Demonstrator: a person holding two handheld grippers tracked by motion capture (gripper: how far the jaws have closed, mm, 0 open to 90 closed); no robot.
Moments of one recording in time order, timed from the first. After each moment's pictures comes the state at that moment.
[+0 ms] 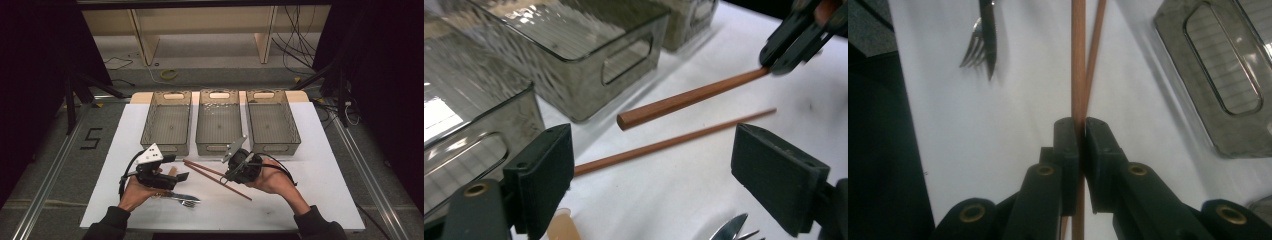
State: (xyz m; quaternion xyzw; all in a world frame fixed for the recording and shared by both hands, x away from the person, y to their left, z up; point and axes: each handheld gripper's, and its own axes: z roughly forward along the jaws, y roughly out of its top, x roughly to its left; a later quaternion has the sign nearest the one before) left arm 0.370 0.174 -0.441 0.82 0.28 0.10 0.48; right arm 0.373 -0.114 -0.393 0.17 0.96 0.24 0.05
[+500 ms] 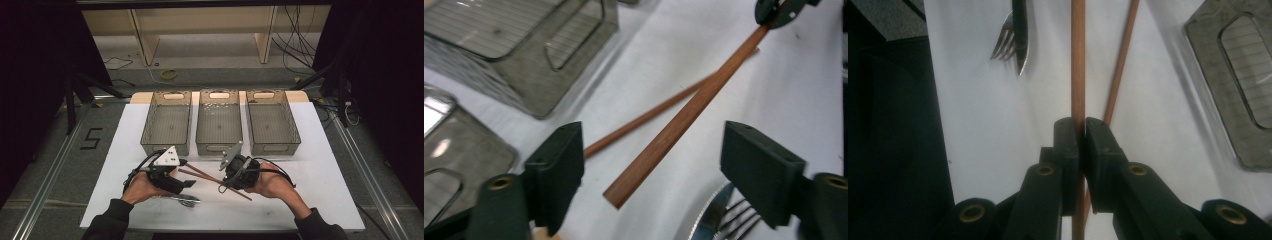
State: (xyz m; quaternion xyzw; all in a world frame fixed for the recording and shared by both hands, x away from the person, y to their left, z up) left arm 0.371 0.147 -0.435 0.89 0.19 0.09 0.40; right arm 0.361 -0.107 -0.393 0.12 0.96 0.23 0.04
